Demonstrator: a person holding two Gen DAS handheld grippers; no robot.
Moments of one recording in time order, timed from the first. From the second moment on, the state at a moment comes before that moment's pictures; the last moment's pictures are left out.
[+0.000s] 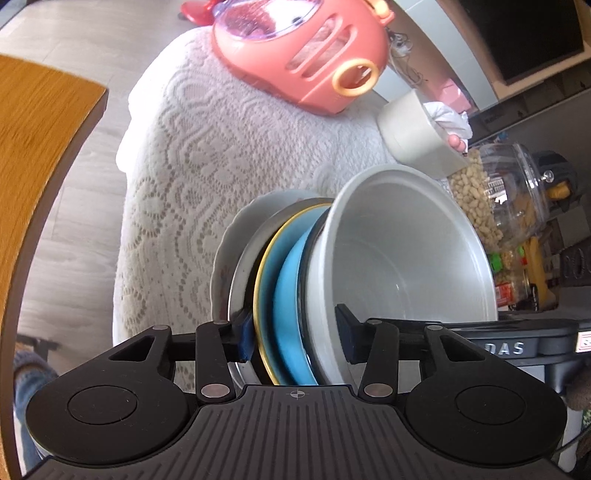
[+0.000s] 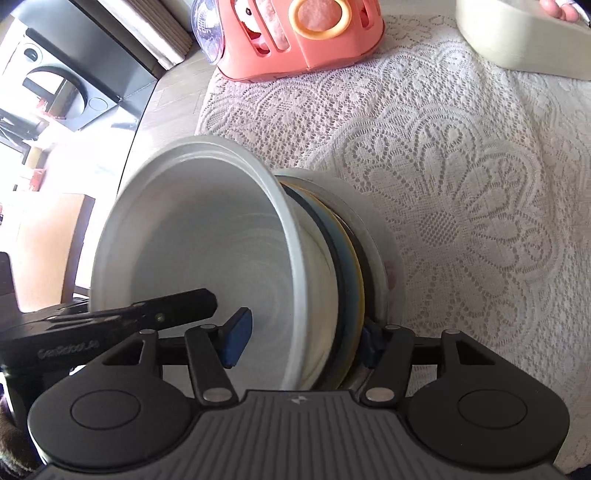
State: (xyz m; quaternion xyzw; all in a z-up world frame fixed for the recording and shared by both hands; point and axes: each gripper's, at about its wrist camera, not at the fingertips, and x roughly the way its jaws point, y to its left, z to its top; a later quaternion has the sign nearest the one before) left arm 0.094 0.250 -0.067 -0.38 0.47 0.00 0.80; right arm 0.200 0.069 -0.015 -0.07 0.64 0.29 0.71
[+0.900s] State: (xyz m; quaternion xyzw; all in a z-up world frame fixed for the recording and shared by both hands) left arm 0.080 0.237 -0.052 -0.35 0.44 0.03 0.83; right arm 0.156 0.053 0.018 -0.08 0.45 0.29 0.84
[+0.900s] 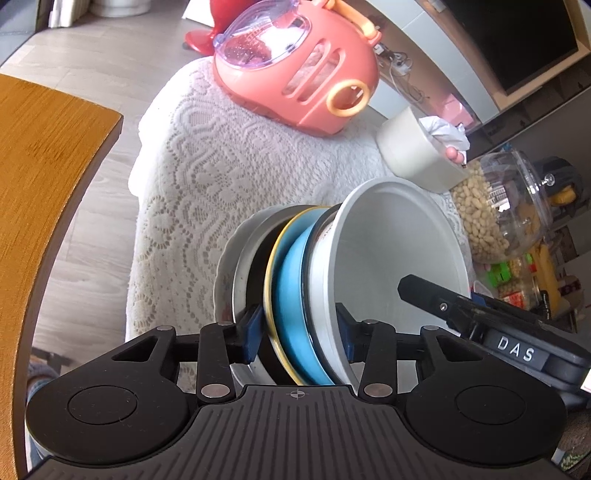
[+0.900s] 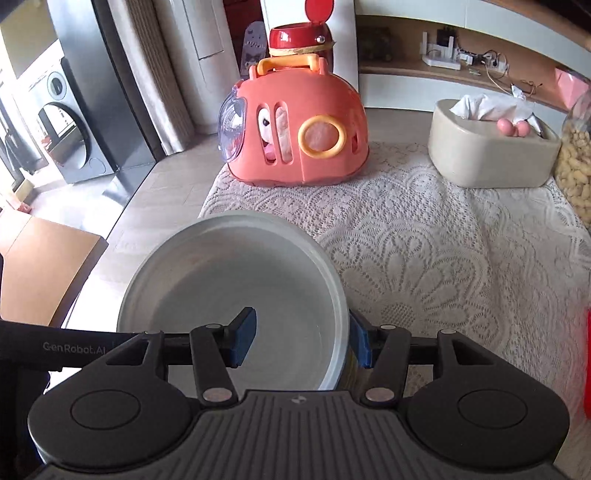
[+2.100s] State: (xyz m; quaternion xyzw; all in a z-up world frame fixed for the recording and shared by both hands) left arm 0.069 0.231 -0.030 -0.30 0.39 0.07 0.87; right arm 0.164 0.039 -0.008 -0.02 0.51 0.28 0.81
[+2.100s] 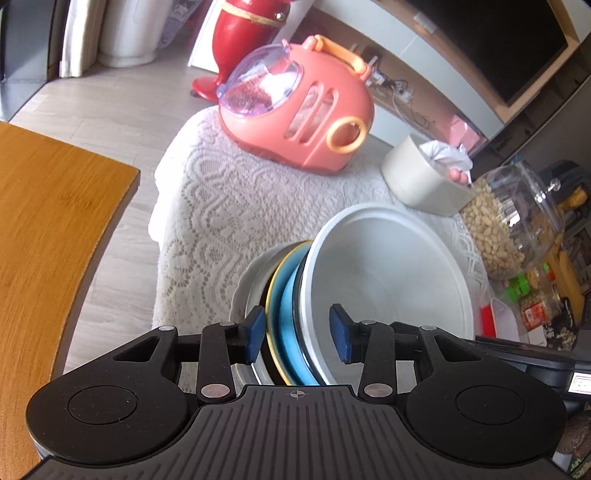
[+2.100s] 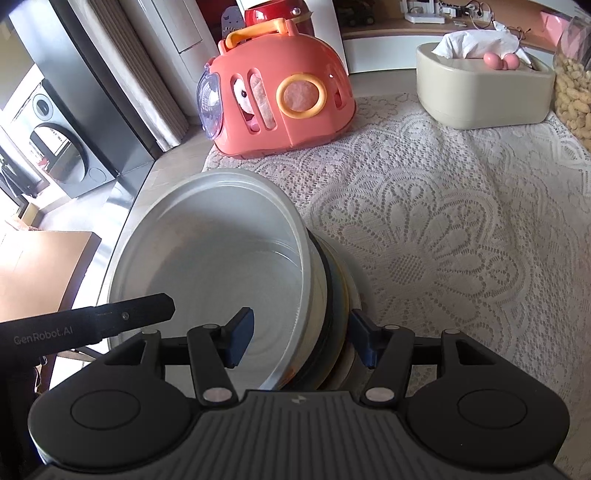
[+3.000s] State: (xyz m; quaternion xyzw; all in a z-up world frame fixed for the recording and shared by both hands) left arm 0.057 0.243 -0.014 -0.35 0.31 0.03 0.88; right arm 0.157 0.022 0.008 0.01 0.47 0.30 0.83
